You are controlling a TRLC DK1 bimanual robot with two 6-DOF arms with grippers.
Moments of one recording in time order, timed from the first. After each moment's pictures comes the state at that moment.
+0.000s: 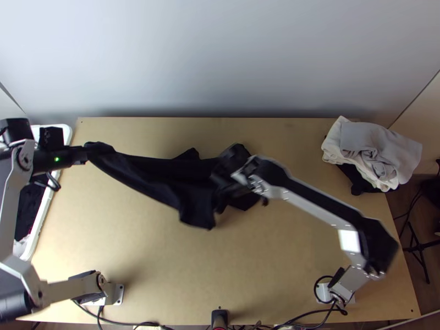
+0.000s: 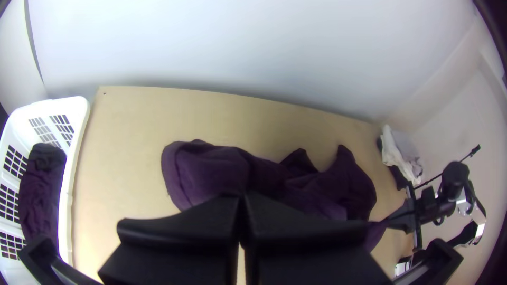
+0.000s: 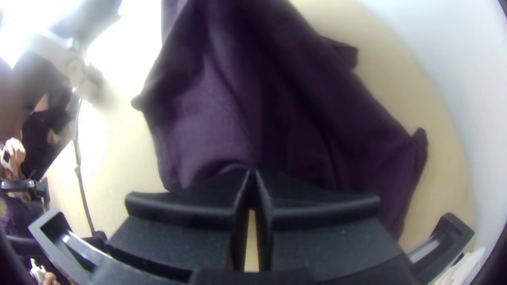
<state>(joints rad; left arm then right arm) 0.35 1.35 1.37 -0.89 0.55 0.17 0.84 1.78 1.51 -0.74 -0.20 -0.18</state>
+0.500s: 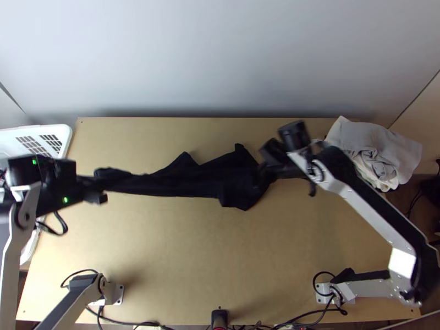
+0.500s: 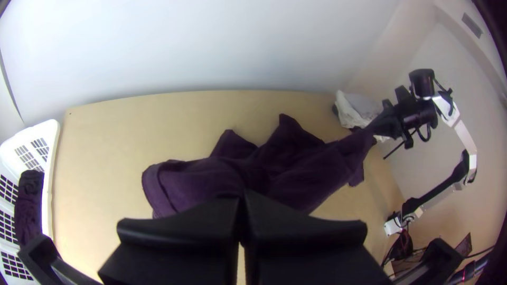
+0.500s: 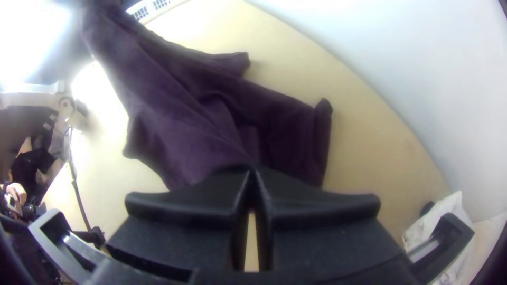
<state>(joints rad) 0.16 0.93 1.19 -1.02 0.56 0.16 0.57 1.49 1.45 -0.85 -0.21 -0.23</state>
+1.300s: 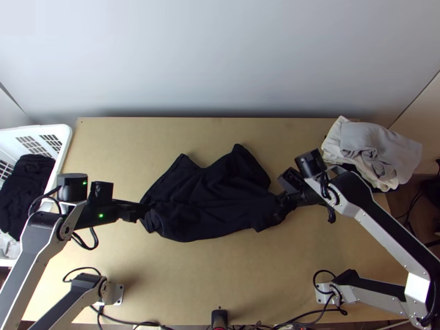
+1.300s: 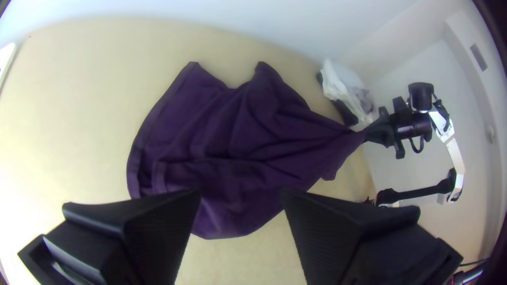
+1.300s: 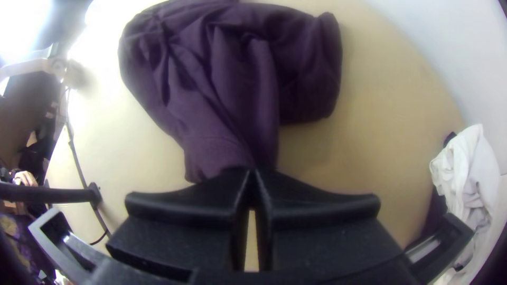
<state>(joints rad) -0.10 0.88 0.87 -0.84 0.56 -0.14 0.51 1.30 1.12 -0.93 -0.20 -0.26</state>
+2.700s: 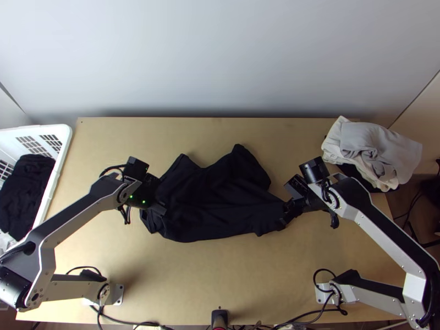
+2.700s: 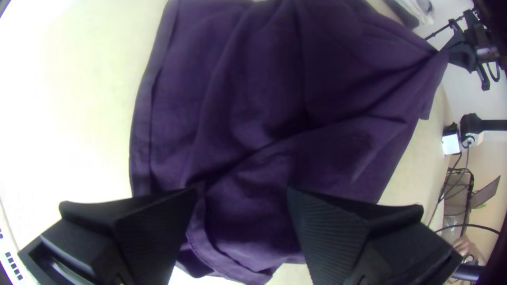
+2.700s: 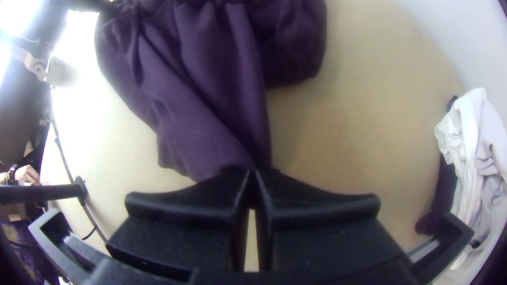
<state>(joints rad) -0.34 1.45 0.94 -0.68 0.22 0.14 0.44 1.28 0.99 -0.91 -0.16 -0.26</state>
